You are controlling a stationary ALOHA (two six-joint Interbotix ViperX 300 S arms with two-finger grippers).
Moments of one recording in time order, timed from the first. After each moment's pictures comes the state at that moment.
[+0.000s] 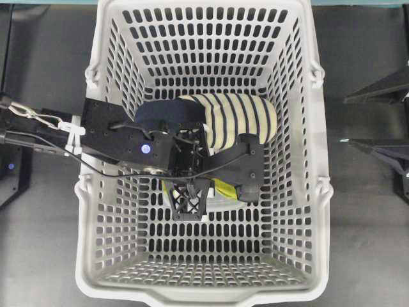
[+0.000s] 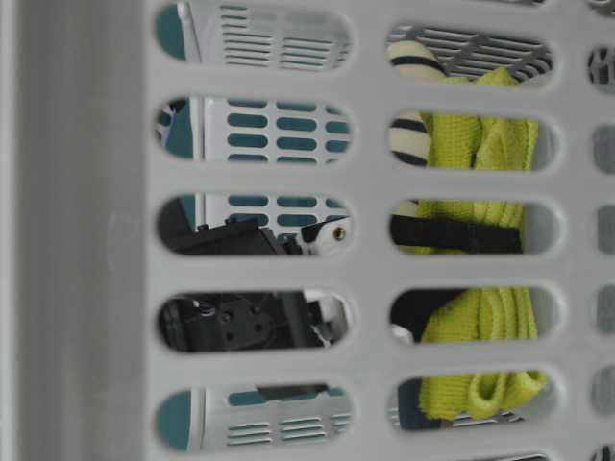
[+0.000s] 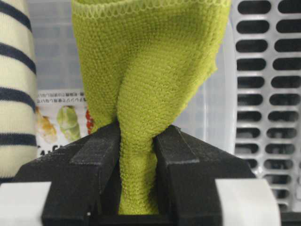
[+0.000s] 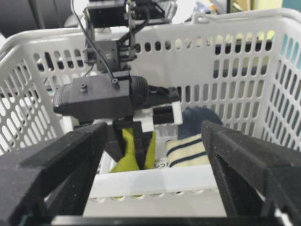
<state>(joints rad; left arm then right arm) -0.10 0.20 0.14 0.04 0.82 -0.08 -0.03 -1.01 1.13 0.02 -0.02 0.06</state>
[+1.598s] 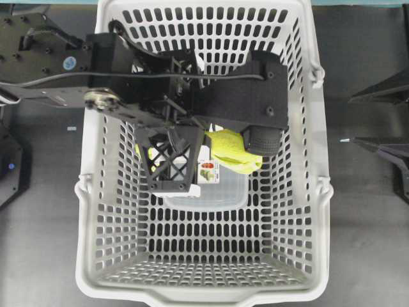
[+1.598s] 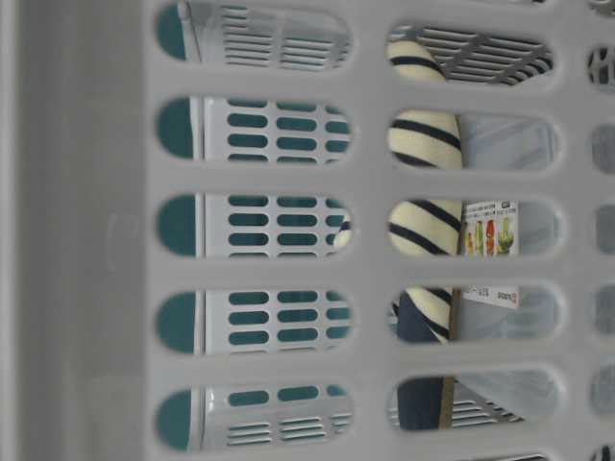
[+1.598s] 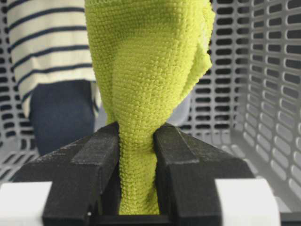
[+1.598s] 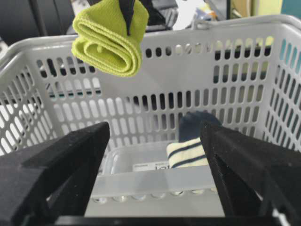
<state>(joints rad) -0.07 0.11 -0.42 0.04 1.38 -0.04 -0.03 -1.04 1.14 0.02 -0.02 0.06</state>
